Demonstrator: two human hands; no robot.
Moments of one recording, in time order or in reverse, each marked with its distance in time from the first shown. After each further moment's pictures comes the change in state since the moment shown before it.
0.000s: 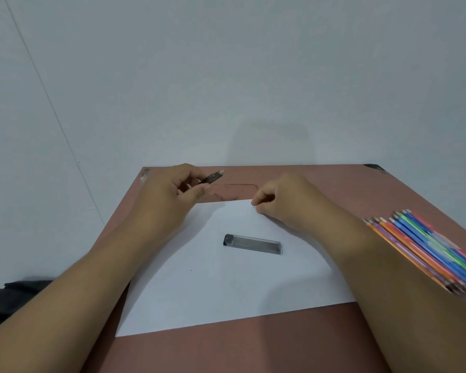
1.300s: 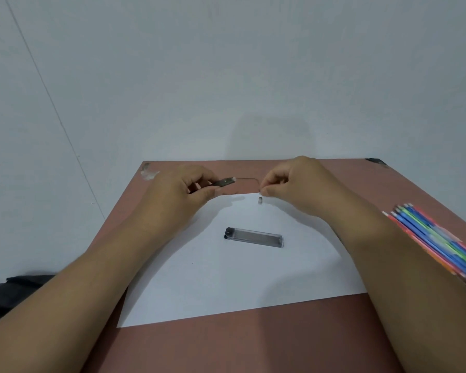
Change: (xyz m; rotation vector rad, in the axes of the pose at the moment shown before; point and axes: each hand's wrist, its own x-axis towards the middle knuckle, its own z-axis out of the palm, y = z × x) left_hand 0.000 -0.005 0.005 0.100 -0.089 0.097; right_hand -0.005 0.002 -0.019 0.149 0.071 0.001
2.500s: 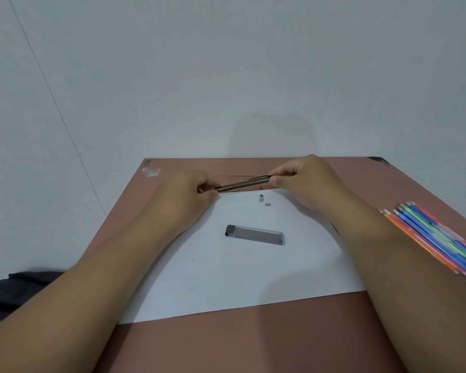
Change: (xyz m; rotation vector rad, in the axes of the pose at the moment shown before) left_hand 0.012 -0.022 0.021 0.101 -0.063 -0.182; right_hand 0.013 0.025 0.008 0.171 0.100 0.121
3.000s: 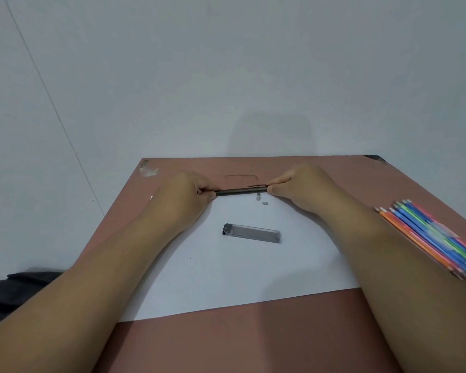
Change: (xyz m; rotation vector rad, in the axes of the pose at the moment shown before) left_hand 0.002 0.002 0.002 0.076 -0.031 0.045; right_hand 0.003 0.008 0.003 -0.120 -0.076 0.061
